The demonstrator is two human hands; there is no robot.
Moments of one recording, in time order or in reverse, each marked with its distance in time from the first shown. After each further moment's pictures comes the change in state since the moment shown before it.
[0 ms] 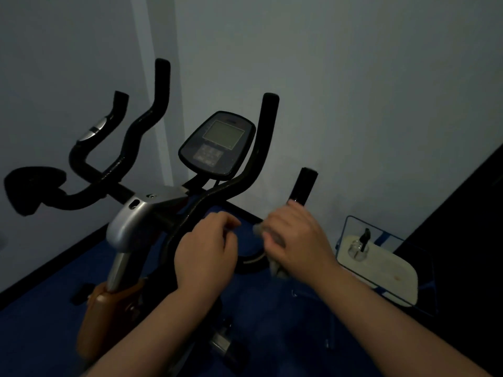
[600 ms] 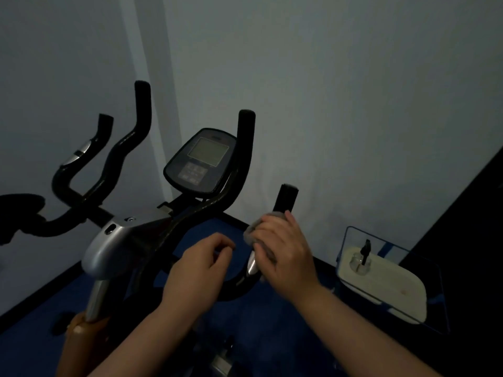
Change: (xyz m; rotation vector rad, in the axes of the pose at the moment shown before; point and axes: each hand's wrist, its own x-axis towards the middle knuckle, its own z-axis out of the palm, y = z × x) left_hand 0.013 0.009 0.018 -0.180 -0.252 -0.084; right_hand -0.009 0.031 0.026 0.118 0.268 -0.025
